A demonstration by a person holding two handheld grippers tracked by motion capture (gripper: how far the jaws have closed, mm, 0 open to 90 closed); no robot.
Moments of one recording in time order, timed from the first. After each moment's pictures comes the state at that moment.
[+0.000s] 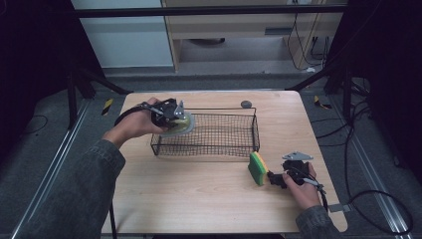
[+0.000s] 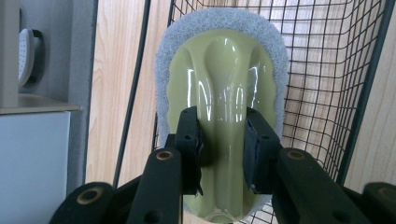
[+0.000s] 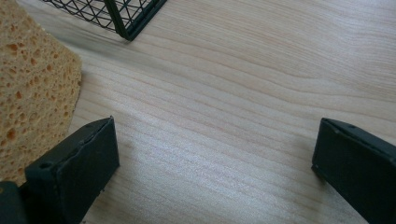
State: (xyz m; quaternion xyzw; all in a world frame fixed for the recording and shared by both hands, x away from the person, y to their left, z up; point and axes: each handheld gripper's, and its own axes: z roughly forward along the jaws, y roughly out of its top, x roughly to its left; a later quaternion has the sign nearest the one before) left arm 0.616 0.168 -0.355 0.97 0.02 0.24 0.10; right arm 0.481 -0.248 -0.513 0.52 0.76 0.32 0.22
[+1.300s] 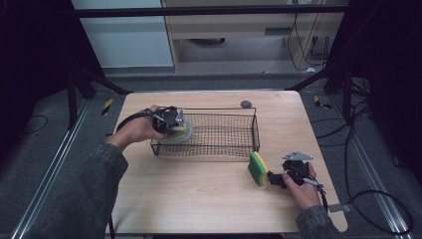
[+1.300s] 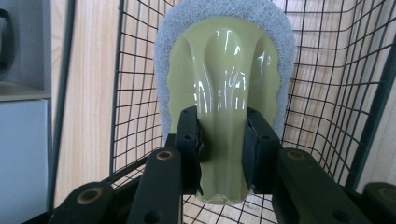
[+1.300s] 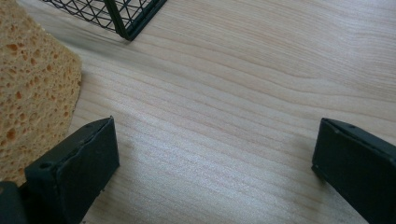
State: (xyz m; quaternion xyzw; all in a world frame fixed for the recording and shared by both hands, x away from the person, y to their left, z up) left arm 0.621 0.172 -0.391 0.98 0.03 0.20 0.07; right arm 0.481 -0.247 -0.513 0.52 0.76 0.32 0.22
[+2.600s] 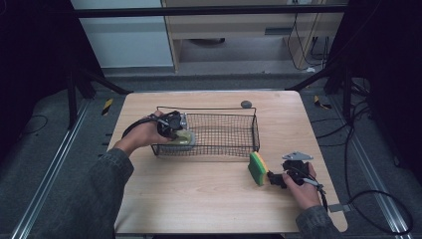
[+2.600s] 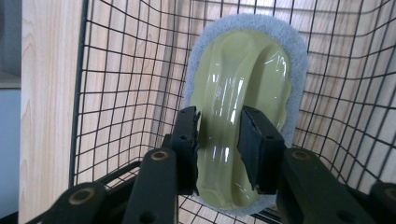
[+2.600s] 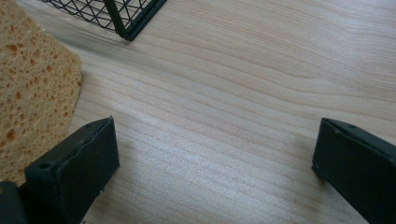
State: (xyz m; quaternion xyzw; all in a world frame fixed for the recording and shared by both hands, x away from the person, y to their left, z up) left arm 0.626 0.168 -0.414 0.98 0.07 0.20 0.08; right arm 0.481 -0.247 -0.513 0.52 0.76 0.32 0.22
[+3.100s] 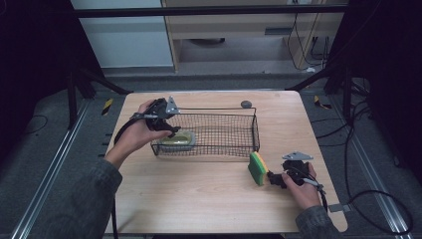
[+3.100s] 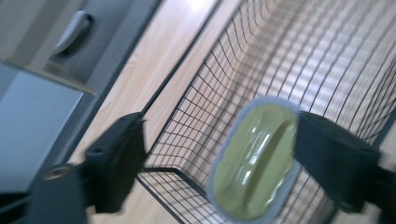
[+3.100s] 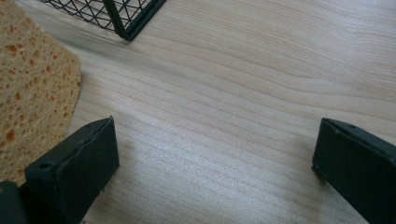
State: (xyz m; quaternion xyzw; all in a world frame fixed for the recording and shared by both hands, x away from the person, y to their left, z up) left arm 0.589 0.188 -0.359 0.90 0.21 0.29 0.24; right arm 0.481 -0.247 -0.513 0.52 0.76 0.32 0.22
